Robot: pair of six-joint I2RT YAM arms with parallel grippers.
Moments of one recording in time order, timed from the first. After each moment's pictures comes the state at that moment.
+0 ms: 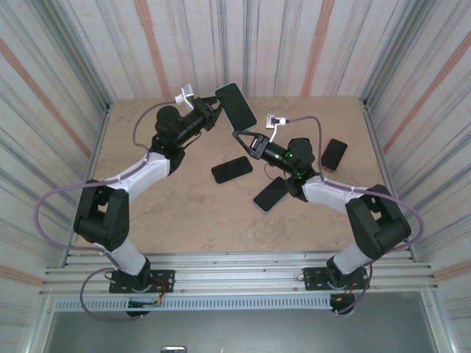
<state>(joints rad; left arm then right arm) -0.41 1.65 1.15 0.70 0.44 -1.37 0.54 1.55 0.81 0.98 -0.53 1.01</state>
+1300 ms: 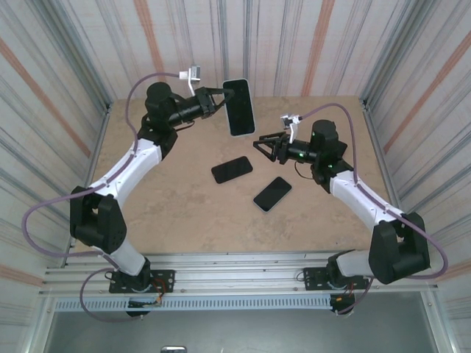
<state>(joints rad) -0.36 1.62 1.40 0.36 0.80 -0.99 0.32 1.33 0.91 0.22 -0.85 0.35</state>
